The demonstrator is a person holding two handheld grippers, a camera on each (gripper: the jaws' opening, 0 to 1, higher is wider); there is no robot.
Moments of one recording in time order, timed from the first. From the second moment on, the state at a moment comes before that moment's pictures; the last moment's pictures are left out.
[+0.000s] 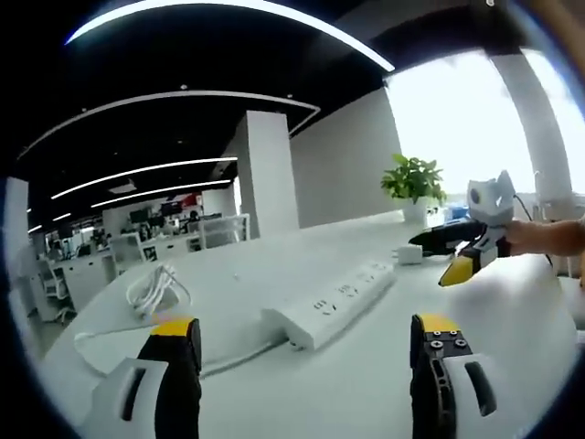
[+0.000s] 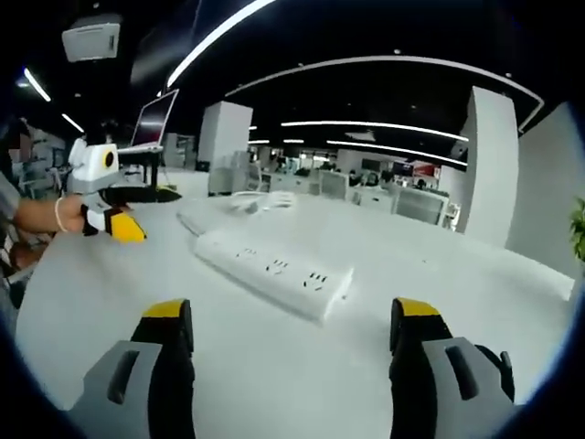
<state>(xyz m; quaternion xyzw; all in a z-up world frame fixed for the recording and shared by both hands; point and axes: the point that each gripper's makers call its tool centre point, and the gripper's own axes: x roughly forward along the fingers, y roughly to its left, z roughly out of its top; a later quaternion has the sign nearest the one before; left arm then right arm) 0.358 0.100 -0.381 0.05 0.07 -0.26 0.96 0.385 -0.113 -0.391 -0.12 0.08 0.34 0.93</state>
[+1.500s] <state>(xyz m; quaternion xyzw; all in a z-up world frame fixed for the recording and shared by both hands) 0.399 0.075 -0.424 0.08 0.15 -0.31 0.94 0.417 -0.096 -0.418 -0.10 0.14 0.37 0.91</state>
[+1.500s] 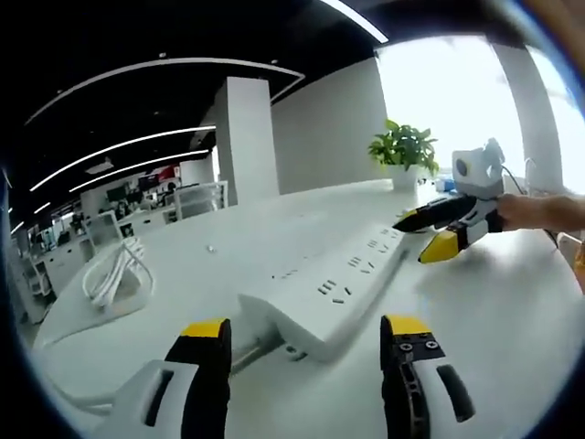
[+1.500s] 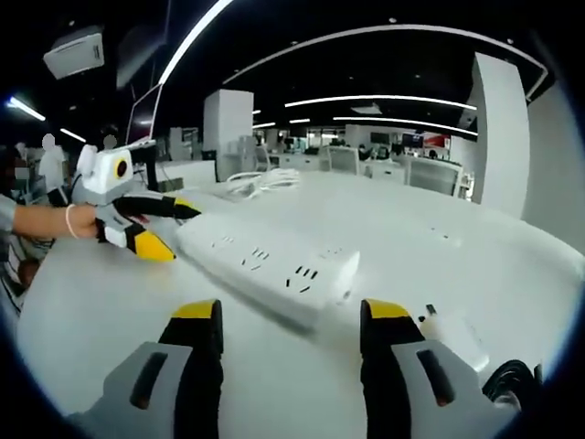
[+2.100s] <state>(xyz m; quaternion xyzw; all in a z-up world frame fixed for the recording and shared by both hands) 0.399 0.068 -0.423 0.07 0.16 -0.32 0.93 0.425 -0.096 -0.422 -0.11 0.15 0.38 0.91</state>
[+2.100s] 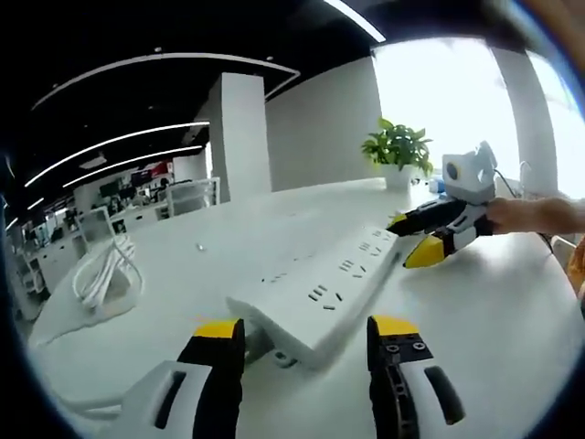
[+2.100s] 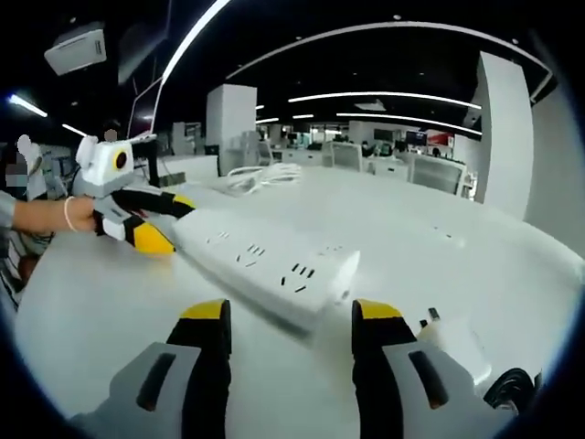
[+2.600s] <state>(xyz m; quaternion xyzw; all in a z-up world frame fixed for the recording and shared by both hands) 0.400 0.070 -0.425 0.06 0.17 -0.32 0.93 0.432 -0.085 -0.425 -0.10 0.15 0.39 0.90</state>
